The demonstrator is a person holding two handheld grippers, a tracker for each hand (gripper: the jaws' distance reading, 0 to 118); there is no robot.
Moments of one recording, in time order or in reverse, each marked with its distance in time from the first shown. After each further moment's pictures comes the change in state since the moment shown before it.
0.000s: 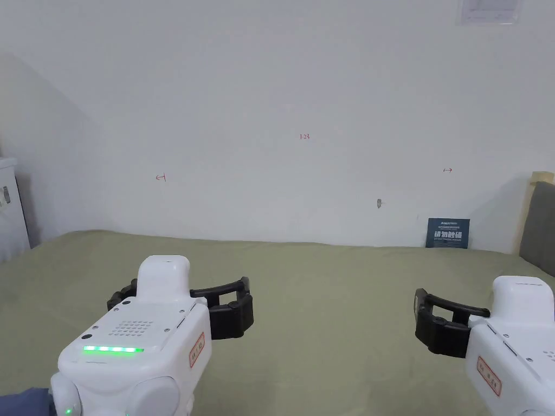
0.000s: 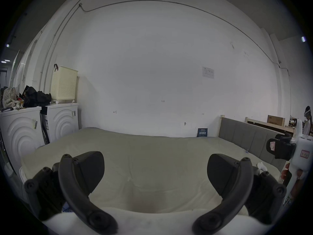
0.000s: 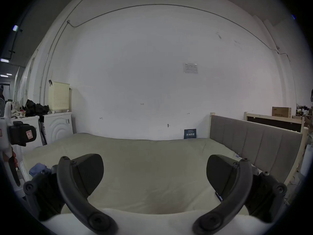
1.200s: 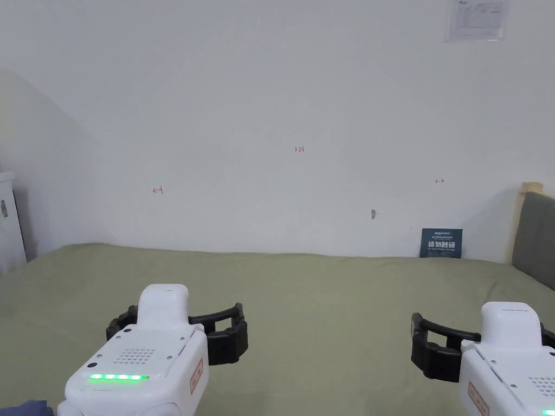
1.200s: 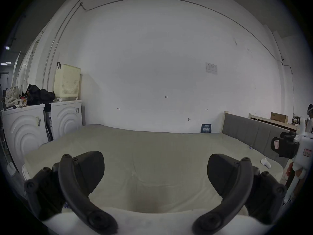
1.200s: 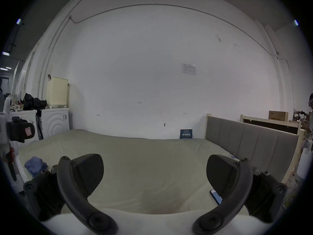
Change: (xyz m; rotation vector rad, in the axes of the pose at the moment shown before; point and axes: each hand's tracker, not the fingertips) left arm 0.001 -0.017 0.001 -0.020 0.033 -0.021; right arm 0.000 -0.012 0.008 0.005 -0.029 0.042
